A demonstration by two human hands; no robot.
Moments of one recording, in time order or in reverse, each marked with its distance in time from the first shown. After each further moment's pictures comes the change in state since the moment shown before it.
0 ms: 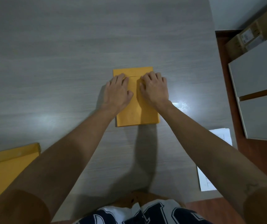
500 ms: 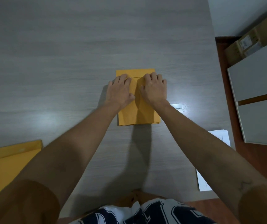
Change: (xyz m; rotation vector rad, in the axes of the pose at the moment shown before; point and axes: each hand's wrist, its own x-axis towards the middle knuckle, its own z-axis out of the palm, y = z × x) left_hand 0.001 0.001 -0.006 0.045 -0.116 -0.016; right_hand 0.002 -0.017 -0.013 -0.067 -0.118 0.087
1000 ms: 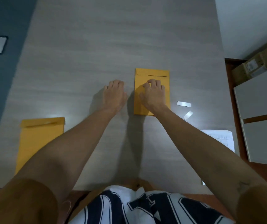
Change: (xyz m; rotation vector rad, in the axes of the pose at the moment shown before) left_hand -0.098 -0.049 -0.013 -0.111 0.164 -0.231; right_hand -0.060 -0.069 -0.024 0.010 -0.031 -0.115
